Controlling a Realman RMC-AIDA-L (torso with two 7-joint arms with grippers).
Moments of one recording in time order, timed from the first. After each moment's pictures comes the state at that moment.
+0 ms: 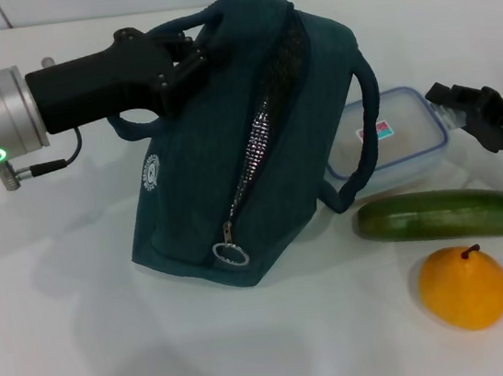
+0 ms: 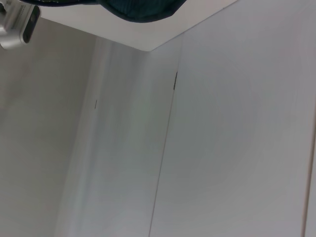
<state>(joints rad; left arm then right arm) -0.52 -2.08 0.90 0.83 1.66 1.51 -1.51 0.51 2.03 -1.58 -0.13 -0.48 -1.10 1.71</state>
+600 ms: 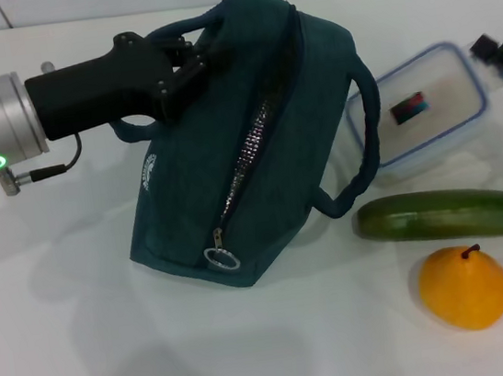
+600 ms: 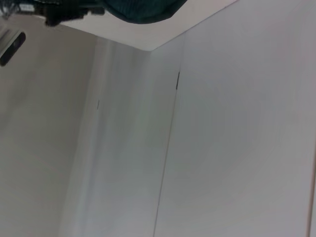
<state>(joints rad) -0.51 -2.09 0.90 0.83 1.65 1.52 -1.48 0.44 2.01 -1.58 -0.16 -0.34 -1.30 1.49</state>
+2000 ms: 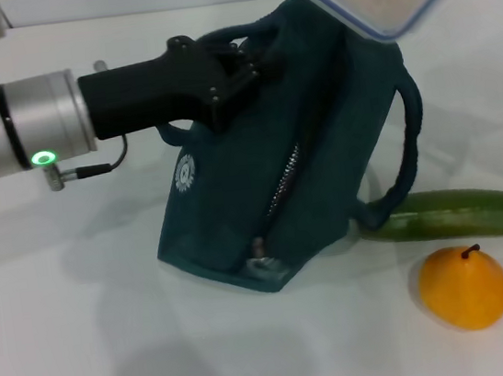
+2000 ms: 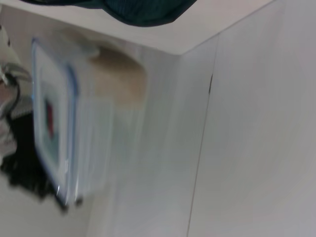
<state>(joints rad) -0.54 -2.09 1.07 0.81 1.58 1.46 -1.50 0.57 1.95 -1.51 -0.45 -0.35 -1.64 1.58</state>
